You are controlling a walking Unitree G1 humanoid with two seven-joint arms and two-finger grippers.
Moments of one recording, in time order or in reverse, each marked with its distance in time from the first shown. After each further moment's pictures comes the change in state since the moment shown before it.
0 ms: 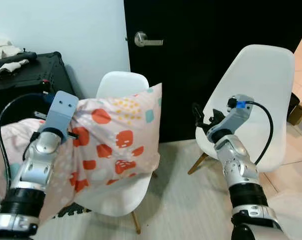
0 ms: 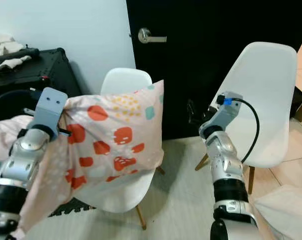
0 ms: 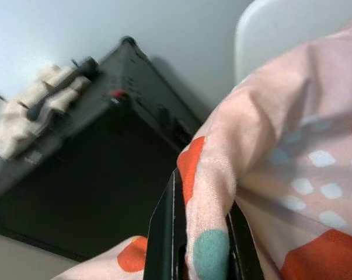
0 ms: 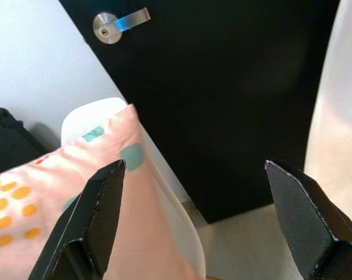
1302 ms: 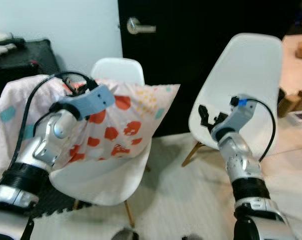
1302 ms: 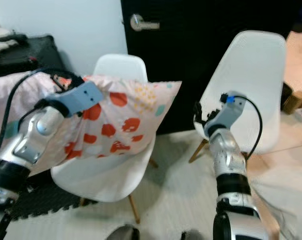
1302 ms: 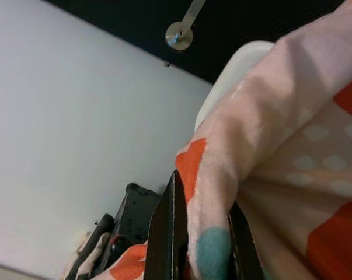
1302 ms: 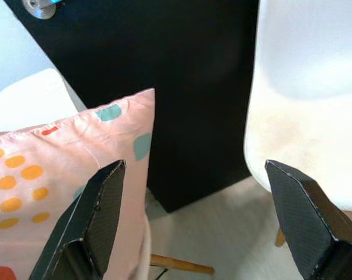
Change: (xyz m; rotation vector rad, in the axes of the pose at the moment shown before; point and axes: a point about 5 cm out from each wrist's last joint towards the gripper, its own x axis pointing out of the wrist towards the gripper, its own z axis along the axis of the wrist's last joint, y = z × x) left arm 0.012 -0.021 0.064 0.456 -0.419 -0.098; right arm 0.007 -0.011 0.006 -0.005 0.029 -0.081
